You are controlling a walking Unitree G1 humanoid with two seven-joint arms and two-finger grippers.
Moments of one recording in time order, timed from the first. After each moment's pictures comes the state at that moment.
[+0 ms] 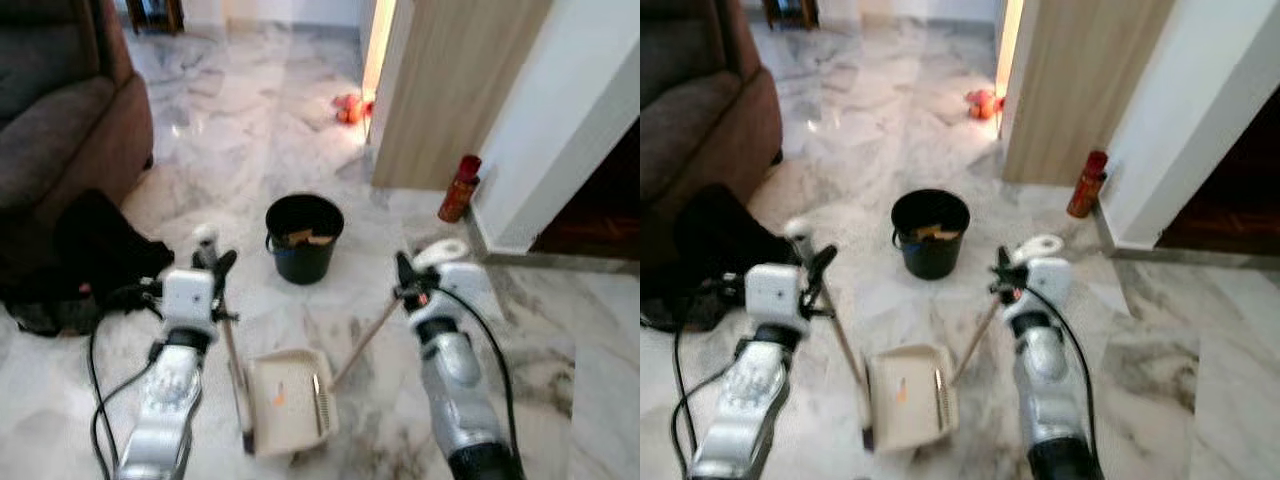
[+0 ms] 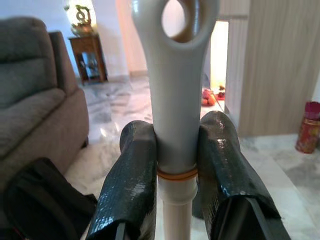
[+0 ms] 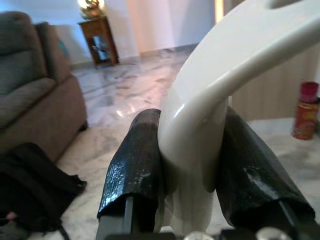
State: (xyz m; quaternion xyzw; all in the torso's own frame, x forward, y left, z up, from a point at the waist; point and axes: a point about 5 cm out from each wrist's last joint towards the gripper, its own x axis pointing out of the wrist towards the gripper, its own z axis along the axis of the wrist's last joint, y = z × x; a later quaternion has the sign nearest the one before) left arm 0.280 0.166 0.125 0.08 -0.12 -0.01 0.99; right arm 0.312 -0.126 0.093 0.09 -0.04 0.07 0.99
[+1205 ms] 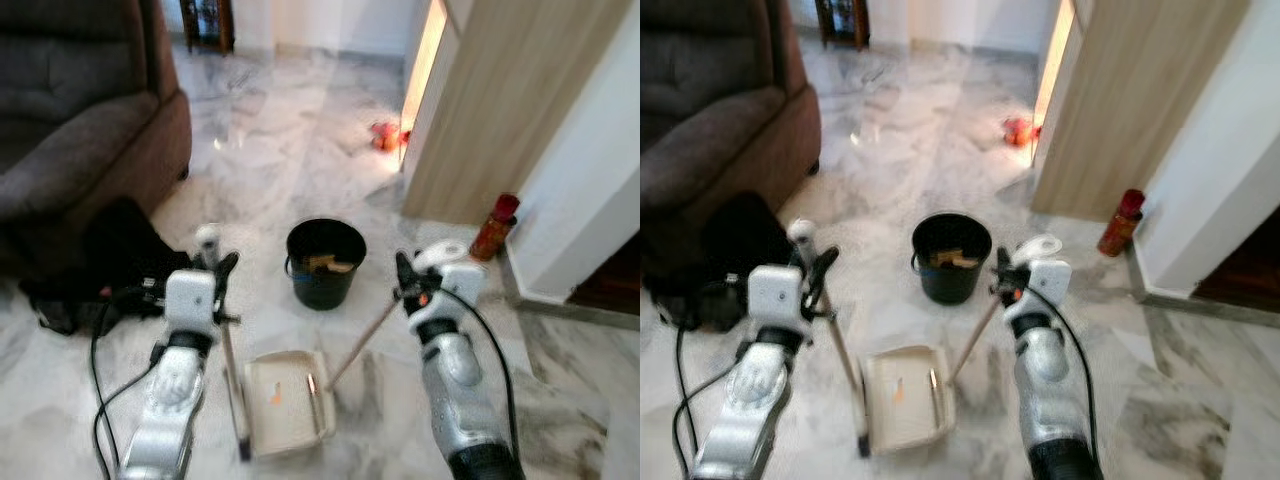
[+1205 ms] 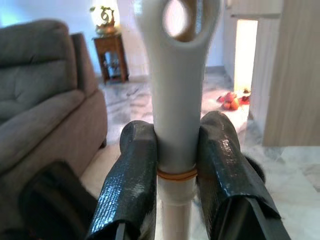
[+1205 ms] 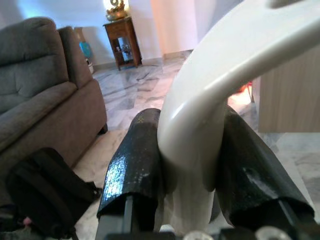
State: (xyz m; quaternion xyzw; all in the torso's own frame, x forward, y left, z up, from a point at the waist) left arm 0.279 0.169 0.124 0.09 -0.11 0.00 0.99; right arm 0.312 -0.119 0.093 0.11 -0.04 0.08 0.99
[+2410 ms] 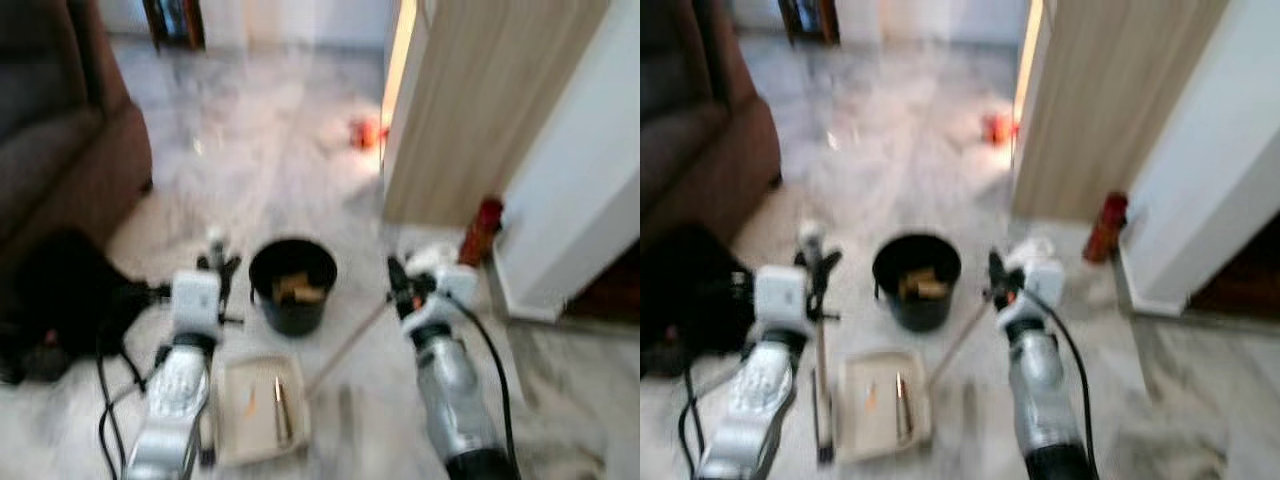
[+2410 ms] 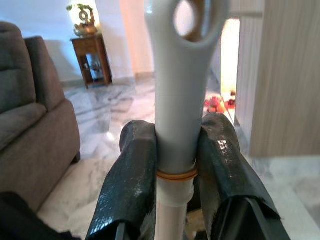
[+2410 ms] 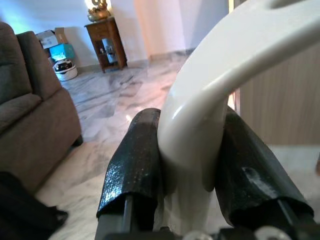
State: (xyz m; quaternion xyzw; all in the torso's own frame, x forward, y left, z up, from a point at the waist) left arm 0.282 0.161 0.125 0.09 -0.11 -0.01 0.99; right arm 0.312 -0.129 0.093 0.10 -0.04 0.08 0.99
